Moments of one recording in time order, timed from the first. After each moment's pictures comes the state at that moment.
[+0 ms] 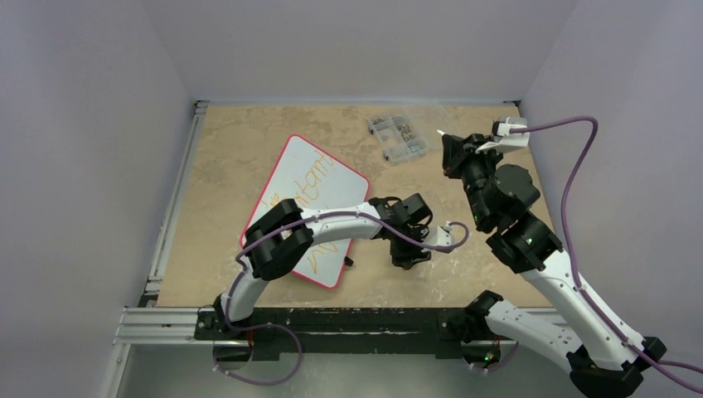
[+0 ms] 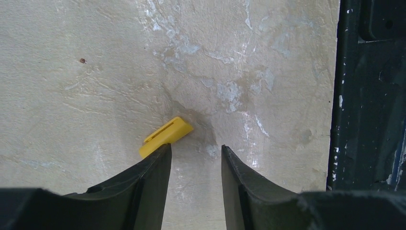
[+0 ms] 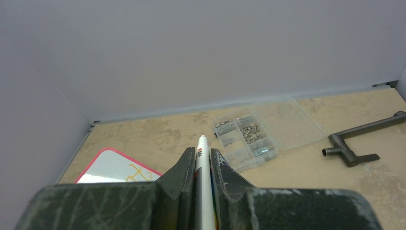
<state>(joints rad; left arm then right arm) -1.10 2.12 1.58 -0.54 0.38 0.43 0.66 0.83 1.07 -0.15 0.55 0.27</state>
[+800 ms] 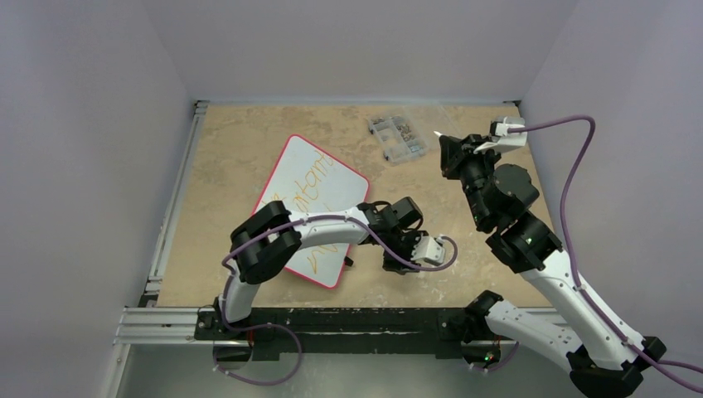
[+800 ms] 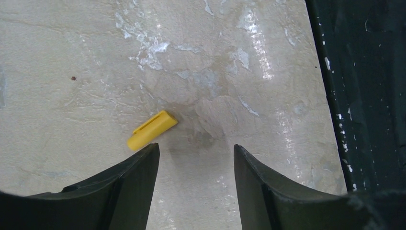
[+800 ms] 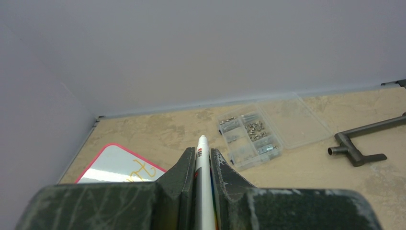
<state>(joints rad) -1.10 2.02 1.43 -0.43 0.43 0.63 0.66 0.83 1.07 -0.16 0.53 0.28</state>
